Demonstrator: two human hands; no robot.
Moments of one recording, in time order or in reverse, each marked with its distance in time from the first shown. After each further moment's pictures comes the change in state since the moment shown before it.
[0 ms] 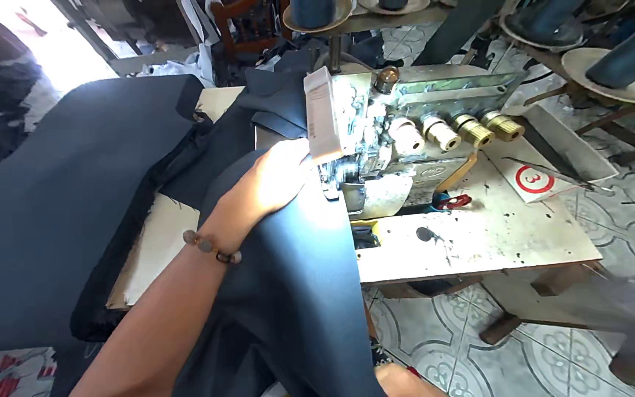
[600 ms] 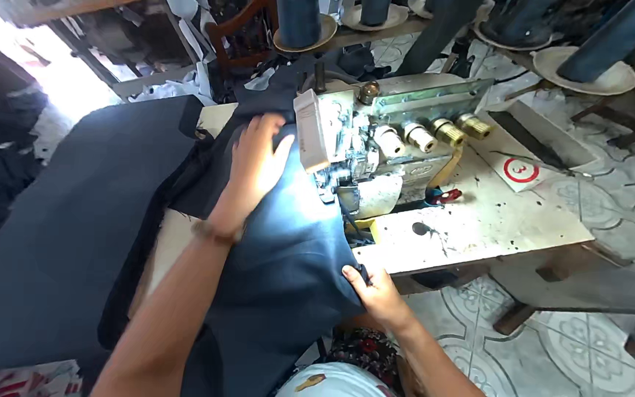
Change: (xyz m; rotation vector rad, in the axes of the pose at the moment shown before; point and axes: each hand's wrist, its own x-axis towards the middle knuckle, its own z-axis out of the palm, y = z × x) left_hand 0.018 -0.025 -0.008 -0.059 0.242 -0.182; right_hand 0.095 0.014 -0.021 -0.240 0.664 0.294
